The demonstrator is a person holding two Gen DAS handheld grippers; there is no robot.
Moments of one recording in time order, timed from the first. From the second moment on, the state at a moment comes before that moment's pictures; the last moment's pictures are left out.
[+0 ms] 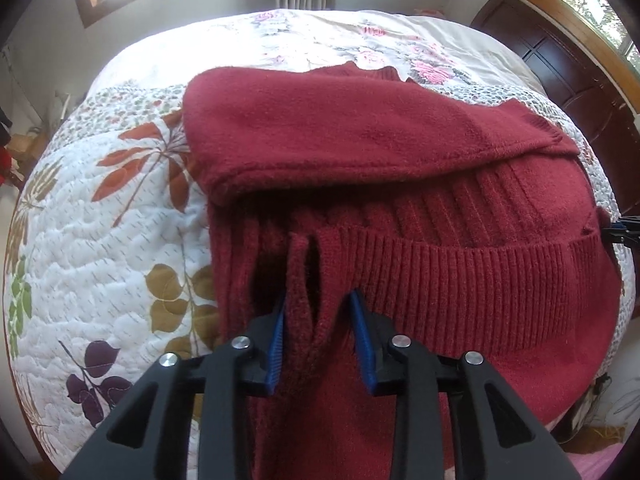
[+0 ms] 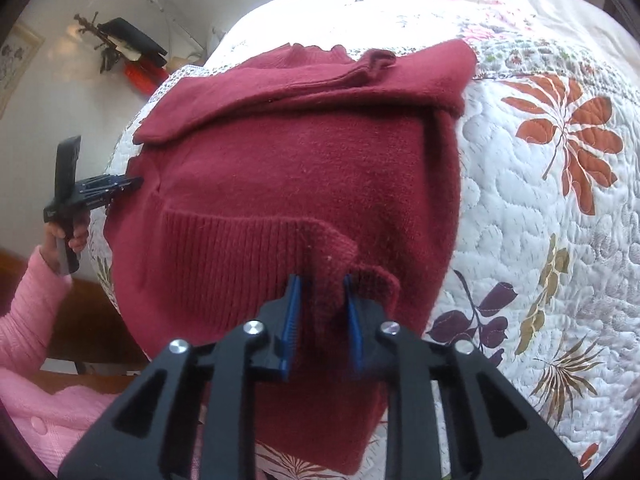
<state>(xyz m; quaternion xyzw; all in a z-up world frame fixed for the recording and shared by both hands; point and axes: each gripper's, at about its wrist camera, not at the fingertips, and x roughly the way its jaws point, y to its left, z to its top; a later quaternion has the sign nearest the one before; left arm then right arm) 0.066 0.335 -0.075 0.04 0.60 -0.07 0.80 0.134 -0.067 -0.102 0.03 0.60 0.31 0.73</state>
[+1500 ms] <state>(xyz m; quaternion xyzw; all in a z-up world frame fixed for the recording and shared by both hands) 0.293 0.363 -0.073 -0.01 0.55 0.05 0.83 0.384 -0.070 -0.099 0.15 0.56 0.22 0.78</state>
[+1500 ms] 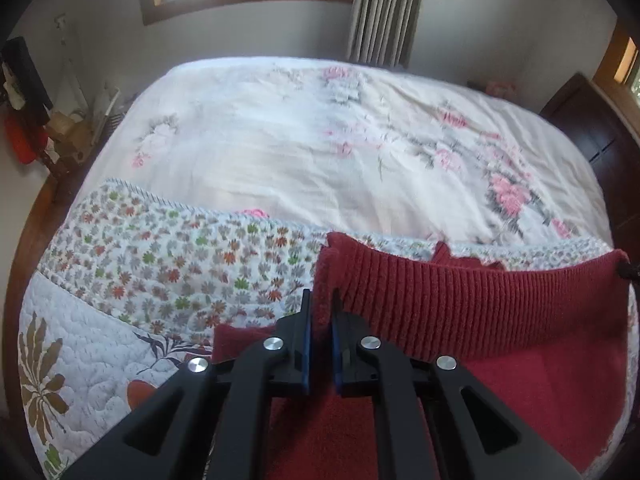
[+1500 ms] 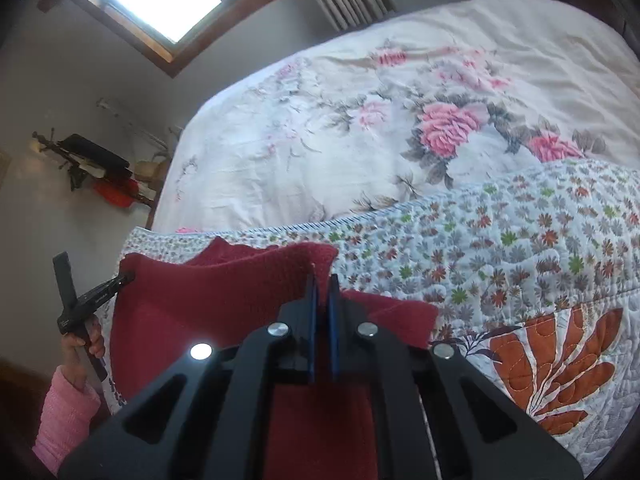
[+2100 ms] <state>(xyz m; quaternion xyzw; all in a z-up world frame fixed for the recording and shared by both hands) 0.232 0.377 -0.021 -0.01 0.54 0.06 0.84 0.304 -0.084 -0.098 0.06 0.62 0.21 0.75</state>
